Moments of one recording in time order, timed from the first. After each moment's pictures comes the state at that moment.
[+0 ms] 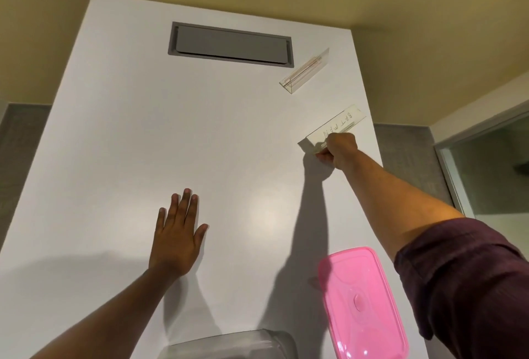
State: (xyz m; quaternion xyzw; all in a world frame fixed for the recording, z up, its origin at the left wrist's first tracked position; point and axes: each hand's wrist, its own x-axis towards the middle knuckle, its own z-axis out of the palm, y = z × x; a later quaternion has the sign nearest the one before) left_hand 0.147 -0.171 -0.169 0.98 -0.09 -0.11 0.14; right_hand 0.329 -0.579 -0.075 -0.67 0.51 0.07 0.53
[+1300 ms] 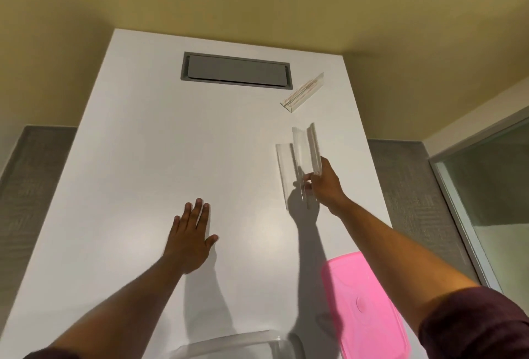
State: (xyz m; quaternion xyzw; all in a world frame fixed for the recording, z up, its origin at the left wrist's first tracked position) left_hand 0.166 -0.162 -0.150 0.96 -0.12 -0.24 0.10; right_hand 0.228 -0.520 -0.049 -0.82 0.25 0.08 0.50
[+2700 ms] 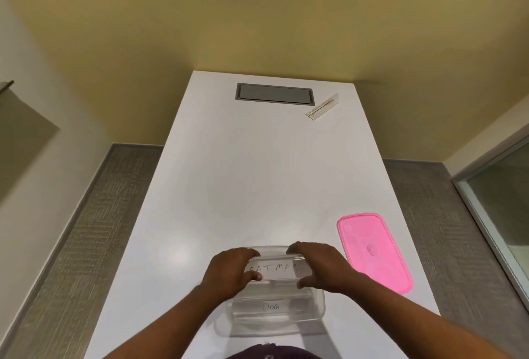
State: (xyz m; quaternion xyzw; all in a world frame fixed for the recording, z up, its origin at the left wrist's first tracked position) left_hand -0.086 -0.127 0.004 0.95 -0.17 -0.17 0.21; right_hand -0.090 -0.403 0.001 -0.95 -0.18 0.21 0.15
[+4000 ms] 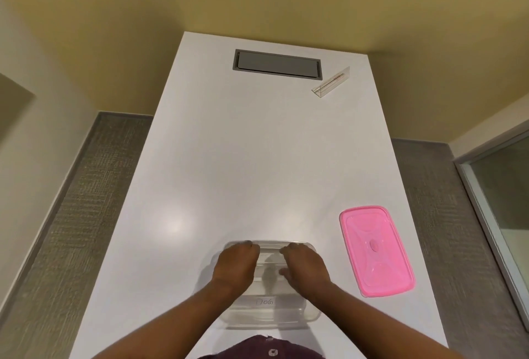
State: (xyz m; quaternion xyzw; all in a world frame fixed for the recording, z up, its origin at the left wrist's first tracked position) left_hand -0.064 -0.159 -0.036 0.96 -0.16 -0.21 0.09; right_hand -0.084 -0.355 -0.051 -0.97 -0.11 0.19 0.08
